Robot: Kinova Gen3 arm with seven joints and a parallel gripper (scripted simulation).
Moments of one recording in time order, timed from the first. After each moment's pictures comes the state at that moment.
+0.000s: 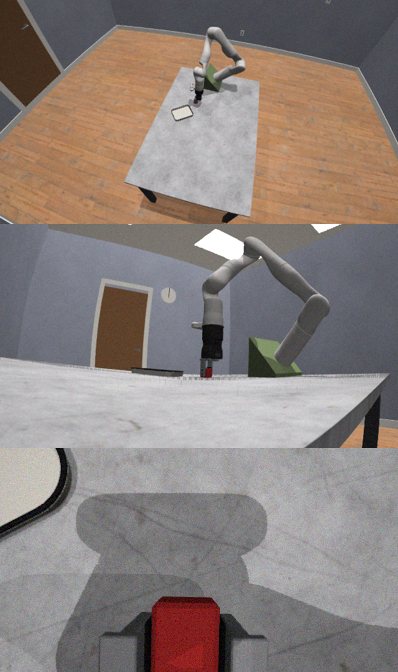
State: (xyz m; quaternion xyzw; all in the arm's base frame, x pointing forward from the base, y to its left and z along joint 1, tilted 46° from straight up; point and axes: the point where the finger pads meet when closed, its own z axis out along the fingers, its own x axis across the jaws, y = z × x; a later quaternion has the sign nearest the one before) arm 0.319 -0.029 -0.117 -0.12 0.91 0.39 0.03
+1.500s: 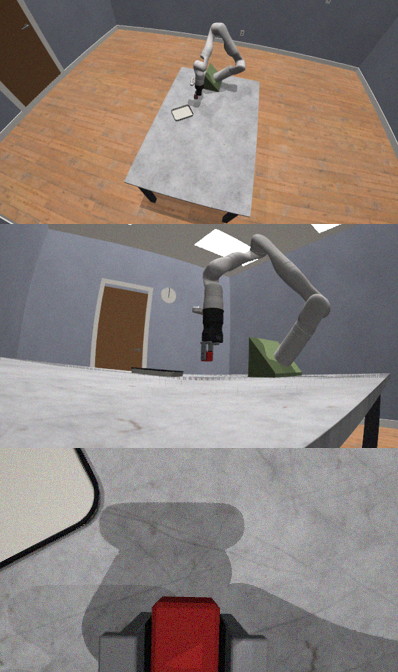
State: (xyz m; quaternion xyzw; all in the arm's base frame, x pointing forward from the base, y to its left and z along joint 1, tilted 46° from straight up) arm 0.321 -0.072 -0.076 -0.12 0.91 0.39 0.03
